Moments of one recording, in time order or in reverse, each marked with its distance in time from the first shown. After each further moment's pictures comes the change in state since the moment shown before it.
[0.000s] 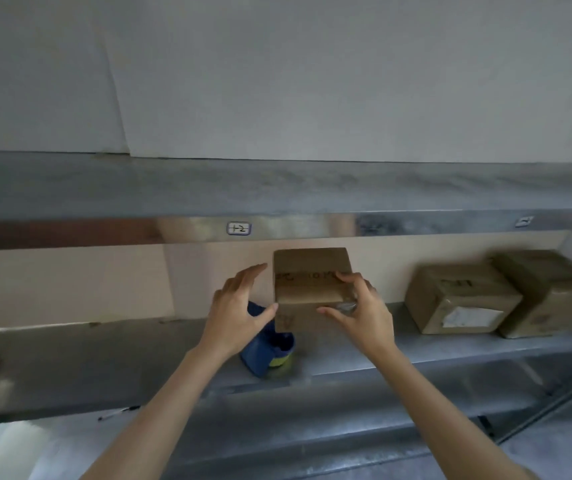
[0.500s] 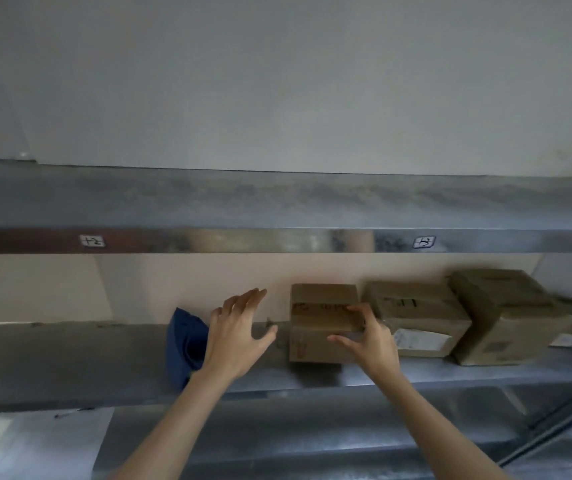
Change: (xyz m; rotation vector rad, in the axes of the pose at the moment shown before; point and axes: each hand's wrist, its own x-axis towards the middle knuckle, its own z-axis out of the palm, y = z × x) left_hand 0.024 0.111 0.136 0.314 -0.008 -0.099; right_hand 0.025 0.177 -0.089 -0.020 -0.139 0.168
